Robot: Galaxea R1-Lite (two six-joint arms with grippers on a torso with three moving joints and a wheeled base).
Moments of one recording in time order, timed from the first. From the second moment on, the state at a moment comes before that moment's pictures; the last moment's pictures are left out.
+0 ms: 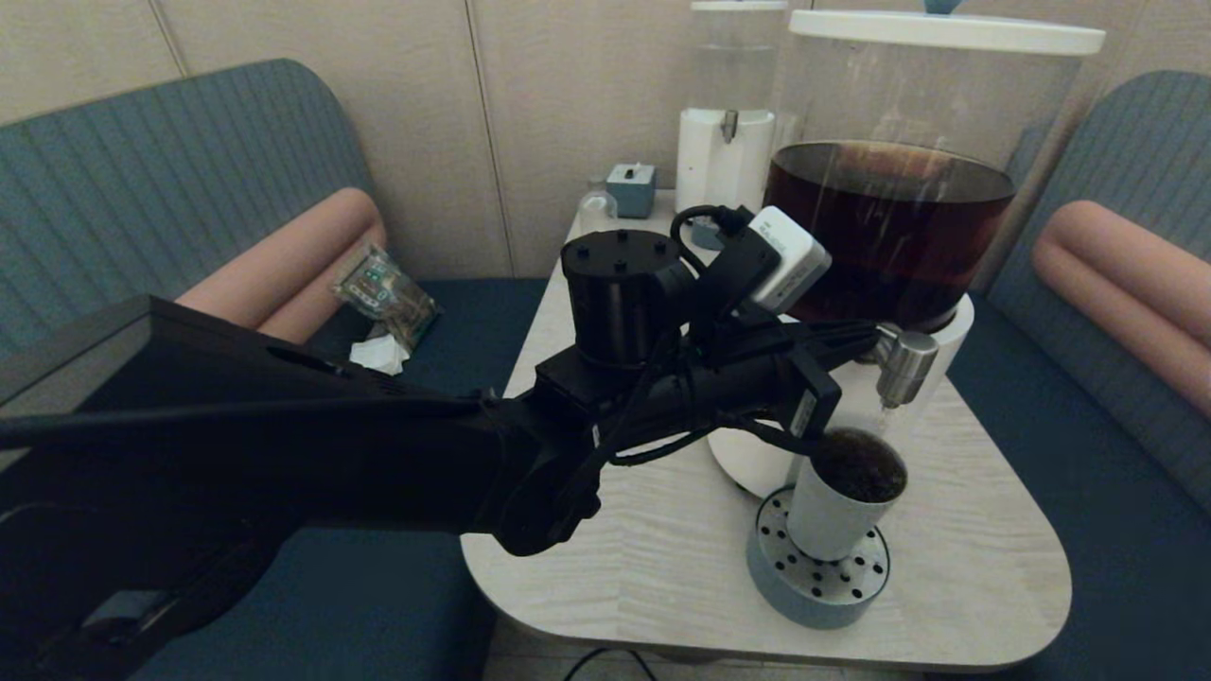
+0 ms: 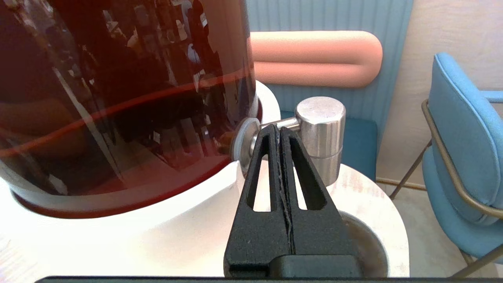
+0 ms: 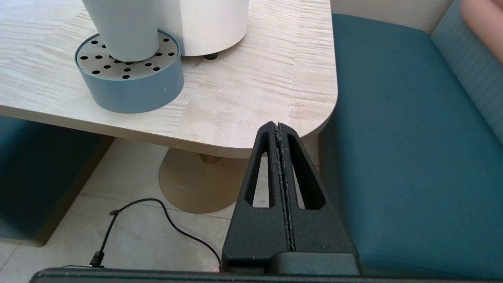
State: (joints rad) left arm -0.81 2.10 -1.36 -0.88 -0.43 0.20; right arm 0.00 0.00 -0.01 0.03 0.03 -0.06
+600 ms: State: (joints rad) left arm -0.81 2.11 -1.39 -0.87 -0.43 0.20; right arm 0.00 0.00 -0.01 0.03 0.03 -0.06
